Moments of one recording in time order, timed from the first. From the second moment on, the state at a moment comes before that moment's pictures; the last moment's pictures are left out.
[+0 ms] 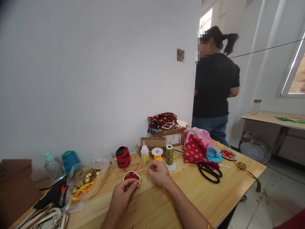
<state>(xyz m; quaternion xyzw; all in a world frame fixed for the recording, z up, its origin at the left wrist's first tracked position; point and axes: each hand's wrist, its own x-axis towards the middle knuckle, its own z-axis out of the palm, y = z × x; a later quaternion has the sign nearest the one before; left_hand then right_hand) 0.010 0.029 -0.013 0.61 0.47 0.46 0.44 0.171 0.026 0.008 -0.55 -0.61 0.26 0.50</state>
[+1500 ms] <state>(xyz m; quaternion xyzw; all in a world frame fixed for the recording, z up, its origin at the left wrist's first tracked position) 0.010 0.030 -0.018 0.62 0.43 0.43 0.49 0.158 0.013 0.005 -0.41 -0.80 0.25 0.37</state>
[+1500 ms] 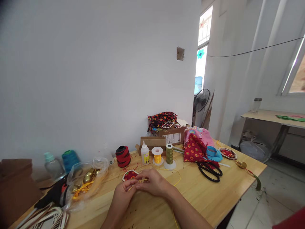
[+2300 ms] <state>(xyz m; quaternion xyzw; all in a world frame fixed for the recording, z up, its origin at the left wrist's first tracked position) 0.010 0.032 -0.022 0.60 0.44 0.46 0.49 0.165 0.016 0.004 -0.49 -0.77 0.16 0.38</state>
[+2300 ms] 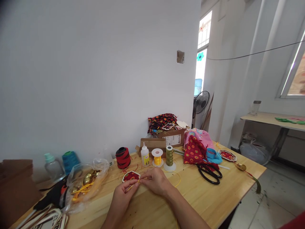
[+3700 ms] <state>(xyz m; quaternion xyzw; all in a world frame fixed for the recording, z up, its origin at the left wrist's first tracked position) 0.010 0.028 -0.015 0.63 0.46 0.47 0.41 0.160 0.012 0.008 -0.47 -0.80 0.07 0.36</state>
